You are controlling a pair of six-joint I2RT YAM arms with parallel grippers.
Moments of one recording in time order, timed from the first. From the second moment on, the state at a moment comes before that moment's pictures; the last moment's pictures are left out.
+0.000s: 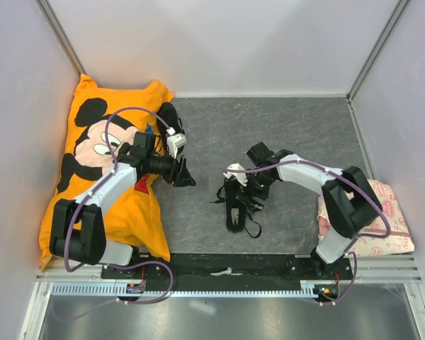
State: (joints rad) left arm -0.23 1.40 0.90 -0.40 0.83 0.16; right arm 0.57 1.73 1.07 -0.71 -0.44 -0.66
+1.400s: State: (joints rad) left arm -0.48 1.88 0.95 -0.06 0.87 -0.40; right arm 0.64 1.58 0.86 -0.64 -0.40 -0.57
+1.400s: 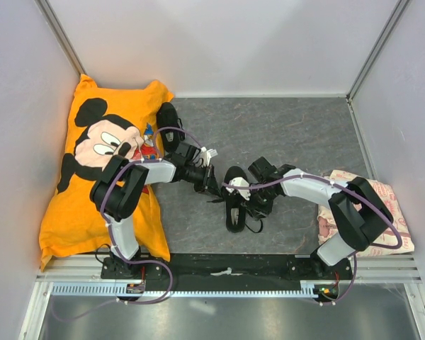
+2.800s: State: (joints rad) left arm -0.18 1.69 1.15 -0.65 0.61 0.10; right arm 0.40 1.61 1.03 -0.93 -0.24 -0.74
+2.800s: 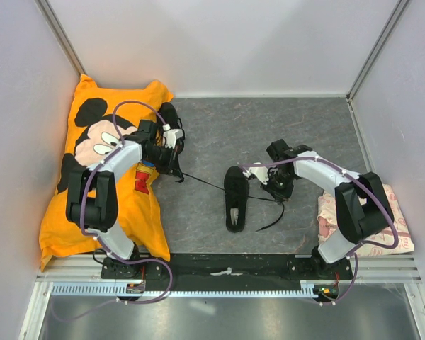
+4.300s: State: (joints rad) left arm -0.17 1.62 1.08 -0.61 0.57 0.26; right arm 0.38 1.68 1.07 -0.90 -0.23 -0.60
